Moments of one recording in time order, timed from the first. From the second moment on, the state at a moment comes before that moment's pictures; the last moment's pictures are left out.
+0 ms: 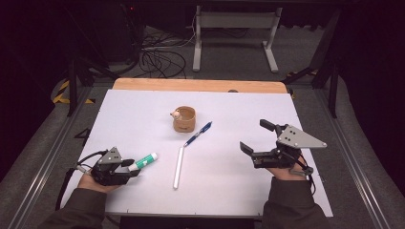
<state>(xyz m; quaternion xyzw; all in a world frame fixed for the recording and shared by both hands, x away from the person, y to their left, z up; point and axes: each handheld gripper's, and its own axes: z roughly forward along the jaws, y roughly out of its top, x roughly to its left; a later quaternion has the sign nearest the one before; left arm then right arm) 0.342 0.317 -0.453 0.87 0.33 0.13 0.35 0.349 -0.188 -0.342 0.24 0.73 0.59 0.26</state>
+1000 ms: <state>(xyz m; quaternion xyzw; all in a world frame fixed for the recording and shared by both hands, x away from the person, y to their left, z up) 0.341 0.313 -0.453 0.88 0.31 0.15 0.33 0.350 -0.182 -0.344 0.24 0.73 0.58 0.26</state>
